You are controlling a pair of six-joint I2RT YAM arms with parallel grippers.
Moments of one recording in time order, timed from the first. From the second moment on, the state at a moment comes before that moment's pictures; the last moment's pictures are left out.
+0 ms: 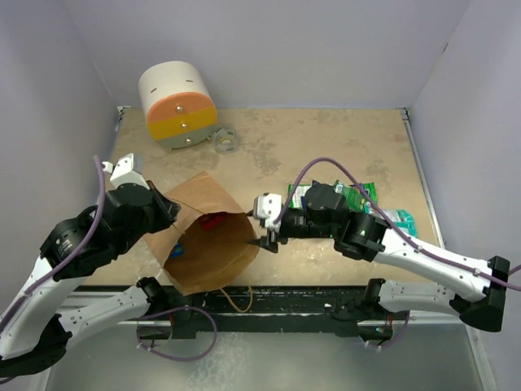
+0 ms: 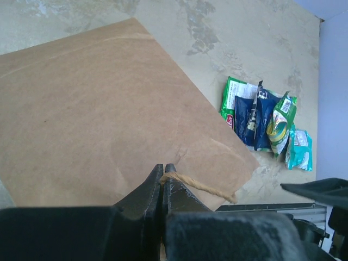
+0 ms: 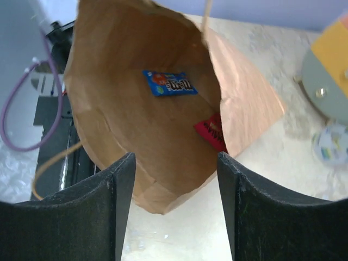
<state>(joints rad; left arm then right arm) -0.82 0.80 1.33 -1.18 -0.49 -0.95 1.06 1.05 1.02 -0.22 -0.30 -0.26</state>
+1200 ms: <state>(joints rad) -0.82 0.84 1.43 -1.11 -0.36 -0.72 1.34 1.79 1.12 0.14 0.15 -0.78</state>
